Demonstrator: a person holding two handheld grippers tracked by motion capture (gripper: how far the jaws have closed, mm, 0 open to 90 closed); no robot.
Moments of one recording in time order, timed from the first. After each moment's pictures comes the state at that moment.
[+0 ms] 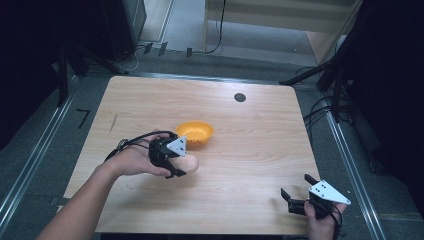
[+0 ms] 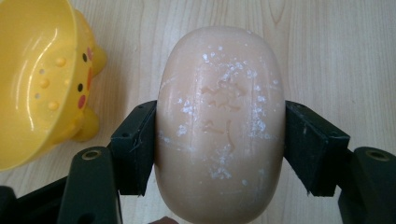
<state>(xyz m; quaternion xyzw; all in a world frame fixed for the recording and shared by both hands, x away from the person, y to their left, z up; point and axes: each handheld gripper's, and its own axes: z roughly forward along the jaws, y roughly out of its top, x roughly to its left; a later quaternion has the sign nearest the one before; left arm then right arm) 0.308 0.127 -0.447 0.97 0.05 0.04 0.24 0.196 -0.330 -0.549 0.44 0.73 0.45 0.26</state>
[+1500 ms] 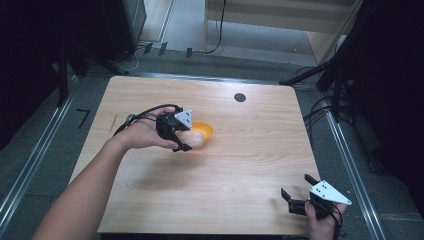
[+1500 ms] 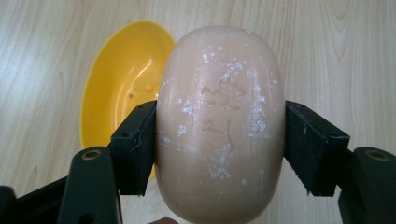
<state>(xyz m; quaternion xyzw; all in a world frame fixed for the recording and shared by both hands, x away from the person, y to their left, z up) 0.373 0.118 -0.423 0.96 0.08 0.05 0.25 0.196 -0.331 -0.549 0.43 0.73 0.46 0.26</state>
